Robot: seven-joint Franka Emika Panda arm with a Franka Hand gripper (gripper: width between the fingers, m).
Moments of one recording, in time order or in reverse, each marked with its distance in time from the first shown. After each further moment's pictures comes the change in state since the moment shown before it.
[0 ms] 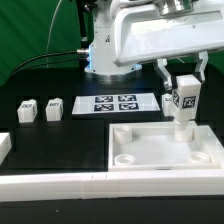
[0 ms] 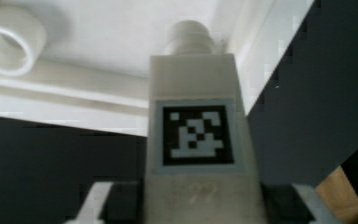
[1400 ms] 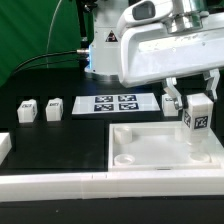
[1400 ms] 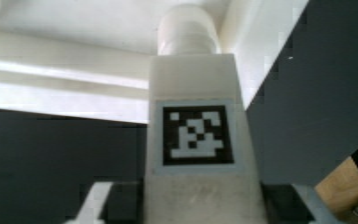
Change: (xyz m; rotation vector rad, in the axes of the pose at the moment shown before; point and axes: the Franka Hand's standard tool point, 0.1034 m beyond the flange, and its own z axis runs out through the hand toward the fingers) arm 0.019 0.001 0.035 0.005 0.068 0.009
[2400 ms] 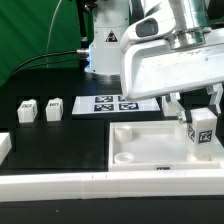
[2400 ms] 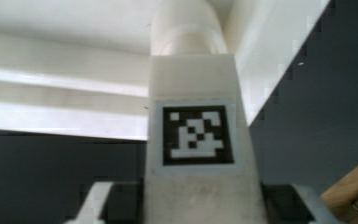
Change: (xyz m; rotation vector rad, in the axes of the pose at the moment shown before) arm -0.005 -0.003 0.017 0.000 0.031 0.003
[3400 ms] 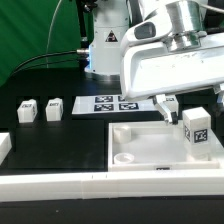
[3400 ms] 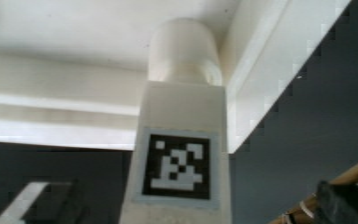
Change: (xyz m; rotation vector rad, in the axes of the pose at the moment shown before) arm -0.015 -0.003 -0.002 -0.017 0.067 -0.008
